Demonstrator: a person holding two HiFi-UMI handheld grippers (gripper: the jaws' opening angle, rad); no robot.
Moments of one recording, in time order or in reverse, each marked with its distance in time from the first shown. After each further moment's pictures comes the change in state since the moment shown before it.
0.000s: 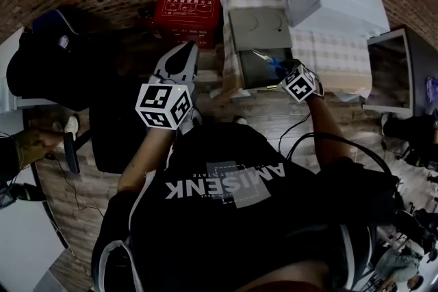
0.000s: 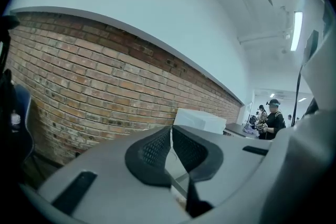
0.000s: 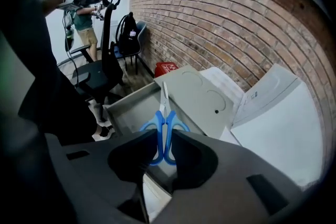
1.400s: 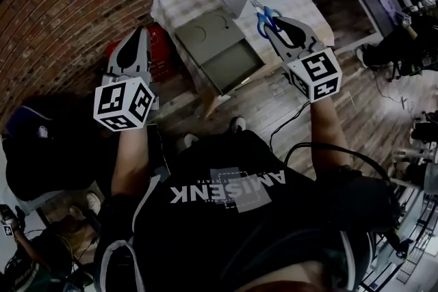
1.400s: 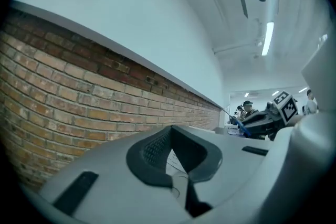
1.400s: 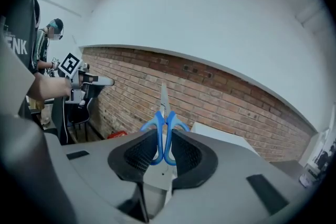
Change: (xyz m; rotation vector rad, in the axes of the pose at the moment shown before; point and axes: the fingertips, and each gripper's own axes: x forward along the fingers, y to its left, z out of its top) left arm 0.074 -0.009 0.113 0.146 -0.136 -0.265; right arm -0.280 -0.064 0.118 0.388 -0.572 -0.568
